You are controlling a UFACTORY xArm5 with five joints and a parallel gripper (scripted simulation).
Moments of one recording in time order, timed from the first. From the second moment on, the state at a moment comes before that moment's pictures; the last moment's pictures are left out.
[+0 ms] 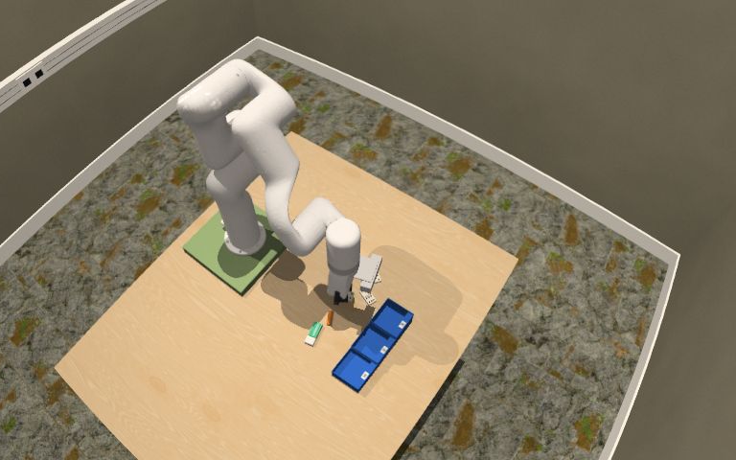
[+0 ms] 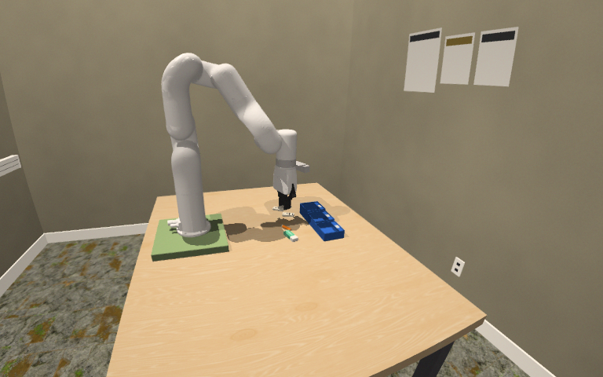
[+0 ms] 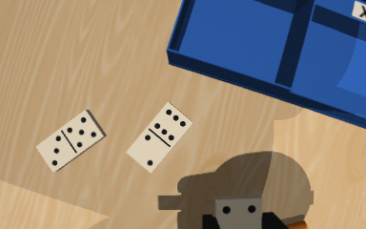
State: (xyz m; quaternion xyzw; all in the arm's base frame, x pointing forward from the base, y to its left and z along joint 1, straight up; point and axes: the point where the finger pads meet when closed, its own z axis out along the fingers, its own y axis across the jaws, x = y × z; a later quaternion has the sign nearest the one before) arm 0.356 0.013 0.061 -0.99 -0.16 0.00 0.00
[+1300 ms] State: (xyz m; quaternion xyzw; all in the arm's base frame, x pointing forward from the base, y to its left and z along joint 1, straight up) arm 0.482 -0.040 0.062 -0.88 -0.47 -0.01 0.00
